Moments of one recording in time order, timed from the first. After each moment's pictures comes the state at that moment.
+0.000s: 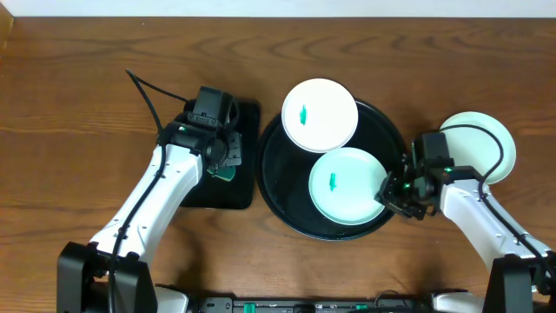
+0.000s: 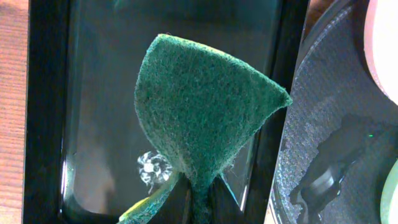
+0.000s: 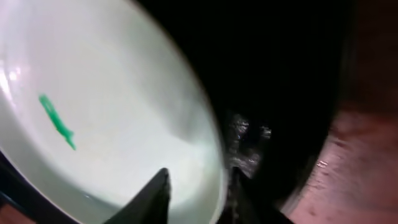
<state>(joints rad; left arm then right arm) -0.27 1.53 1.09 -0.79 -0.03 -0.35 0.11 1.47 0.71 -0.64 -0.30 0.57</state>
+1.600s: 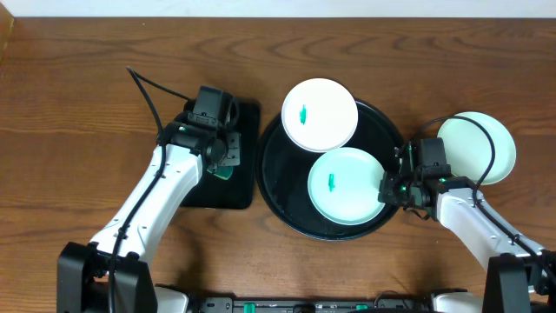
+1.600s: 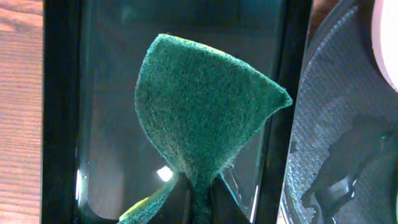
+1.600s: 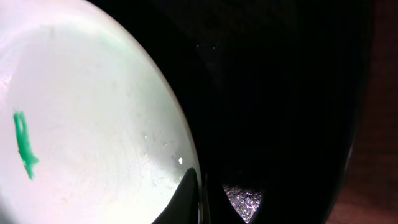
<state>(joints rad) -0.27 1.53 1.09 -0.78 -0.07 -0.30 0.11 1.46 0.62 -0.38 -0.20 0.32</state>
